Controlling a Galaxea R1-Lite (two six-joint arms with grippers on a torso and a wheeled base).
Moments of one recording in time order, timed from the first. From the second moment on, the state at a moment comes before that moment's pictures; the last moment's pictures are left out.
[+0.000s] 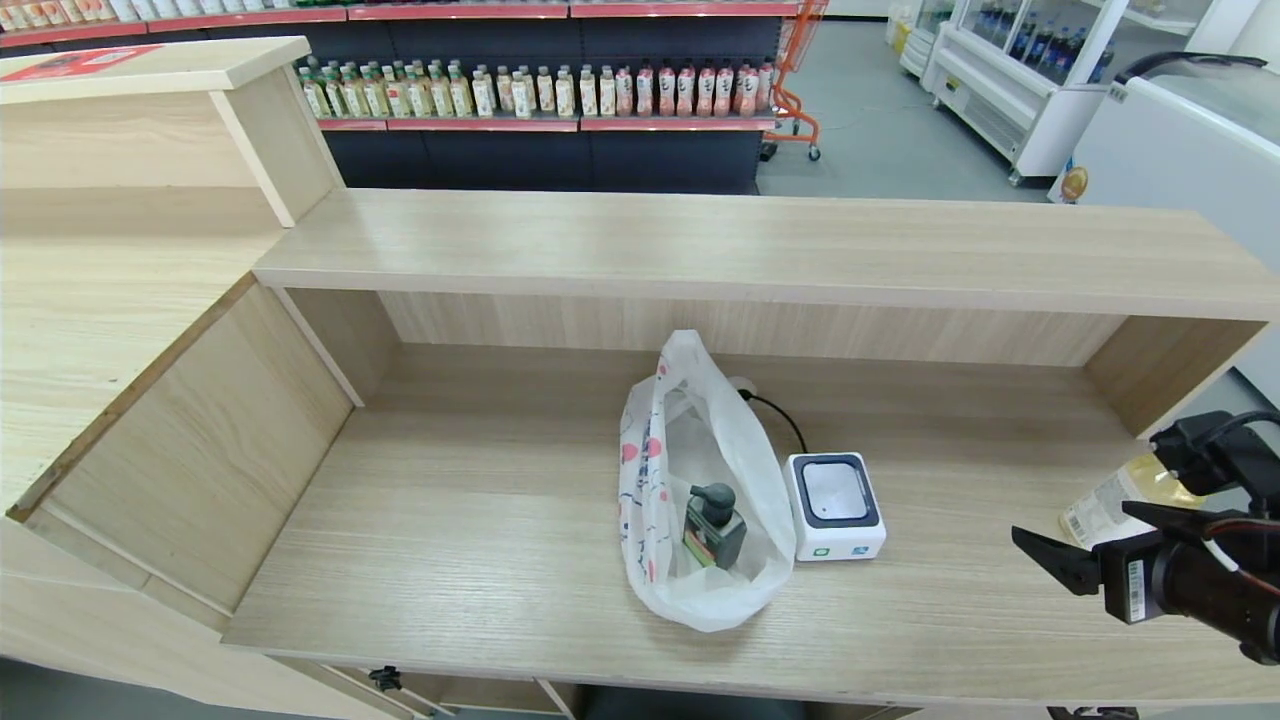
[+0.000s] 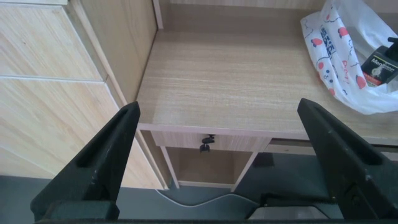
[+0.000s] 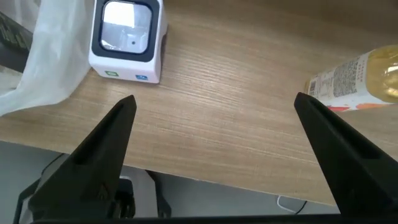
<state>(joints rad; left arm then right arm) 0.00 0.00 0.00 0.00 -0.01 0.00 0.05 1.33 -0.29 -0.64 0.01 -0.19</state>
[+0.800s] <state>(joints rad) 0.00 0.00 0.00 0.00 -0.01 0.00 0.05 1.31 -0.23 -0.61 0.01 -0.18</state>
